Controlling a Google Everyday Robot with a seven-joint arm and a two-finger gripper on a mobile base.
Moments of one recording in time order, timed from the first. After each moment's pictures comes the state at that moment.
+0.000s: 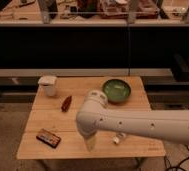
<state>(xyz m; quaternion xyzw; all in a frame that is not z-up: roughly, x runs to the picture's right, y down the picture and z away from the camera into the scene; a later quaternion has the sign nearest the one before) -0.069 0.186 0.692 -0.25 -0.17 -0.21 0.93</state>
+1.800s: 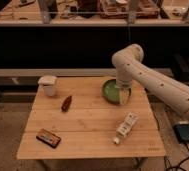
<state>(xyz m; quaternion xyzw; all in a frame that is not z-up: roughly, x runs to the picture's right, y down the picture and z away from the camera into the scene) 0.168 0.036 0.765 -0.28 0.06 0.07 0.96</state>
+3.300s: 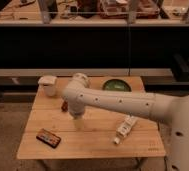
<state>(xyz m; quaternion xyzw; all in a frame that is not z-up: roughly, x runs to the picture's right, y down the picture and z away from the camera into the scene) -0.092 0.126 0.771 -0.29 -0.08 -0.09 0.95</state>
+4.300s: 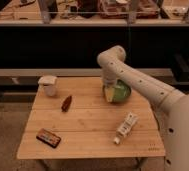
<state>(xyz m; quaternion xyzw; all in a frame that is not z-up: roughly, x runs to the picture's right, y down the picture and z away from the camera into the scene) 0.127 0.009 0.826 -0.29 0.02 0.03 0.96</state>
